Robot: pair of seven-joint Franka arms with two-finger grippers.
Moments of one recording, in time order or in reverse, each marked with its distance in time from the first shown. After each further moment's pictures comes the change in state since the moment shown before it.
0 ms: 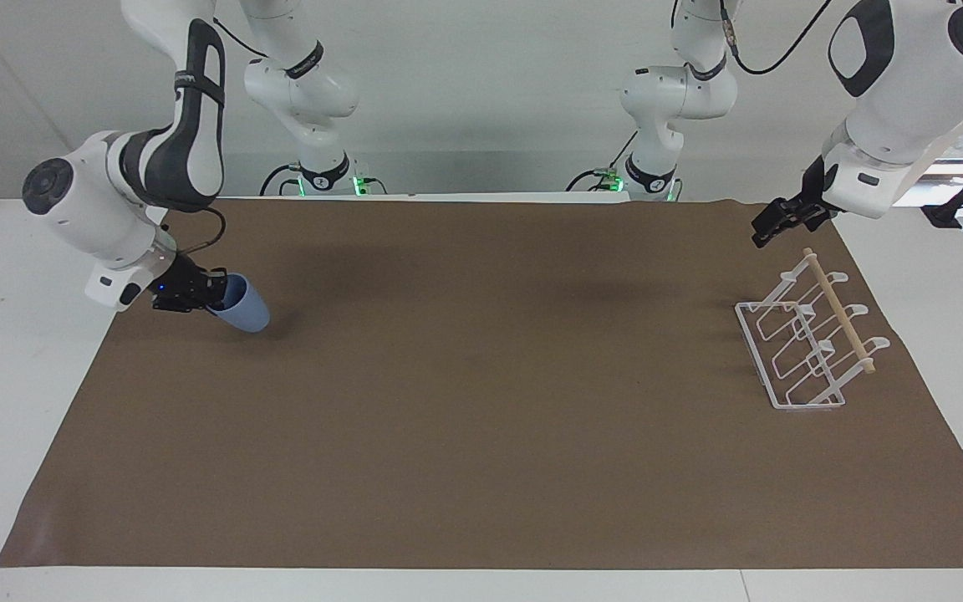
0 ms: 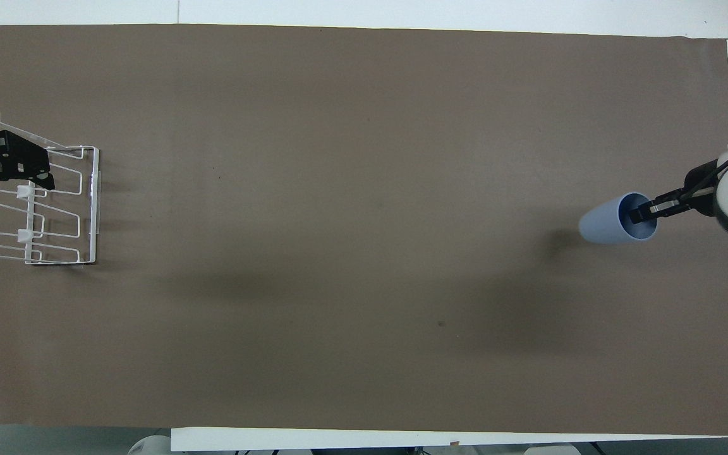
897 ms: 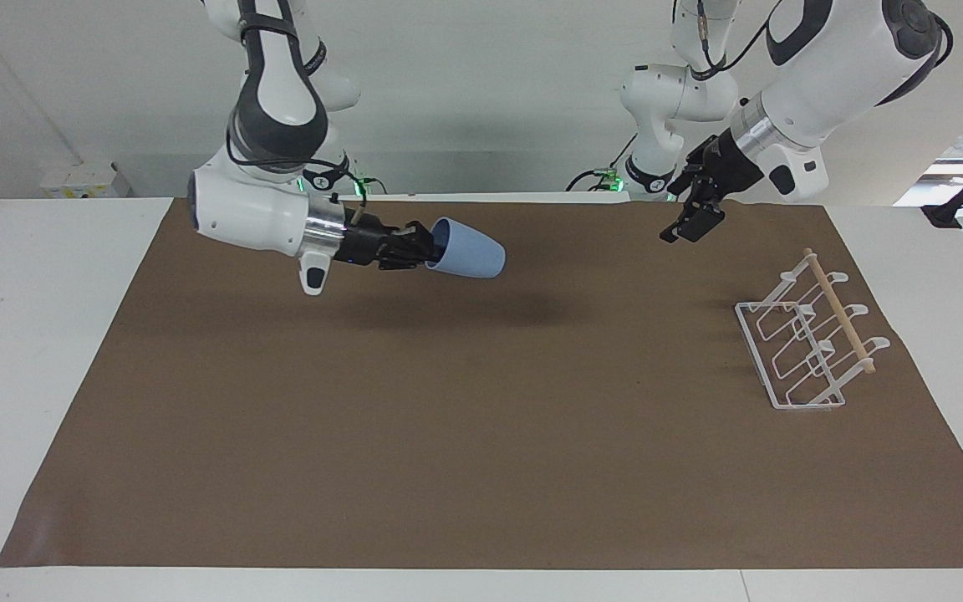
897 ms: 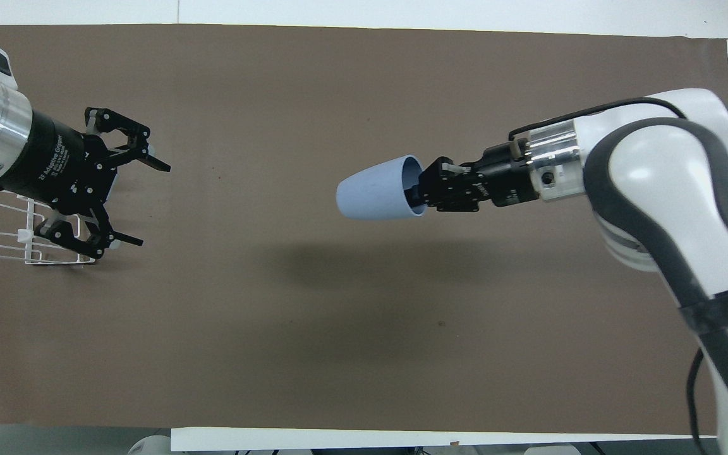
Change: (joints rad) left arm -0.147 -0.011 -0.012 0.020 -0.427 0.028 -1.175; right arm 0.473 0.001 0.011 -0.010 0.781 0.155 0.550
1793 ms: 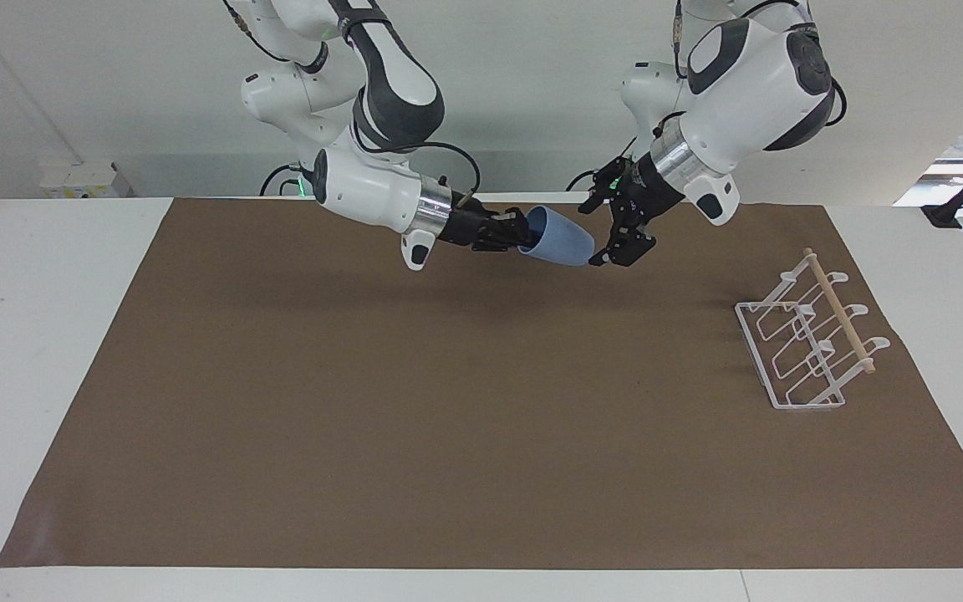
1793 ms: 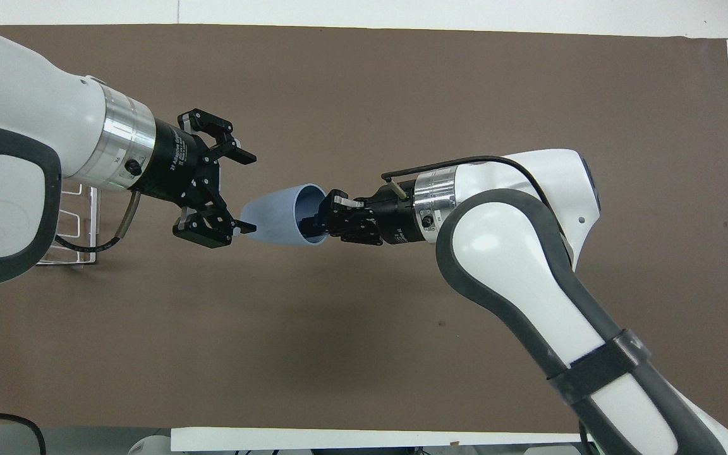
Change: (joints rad) left arm -0.135 0.032 -0.005 -0.151 -0.094 0.301 -0.284; right arm 0.225 0.000 0.000 -0.040 0.137 0.246 0.071
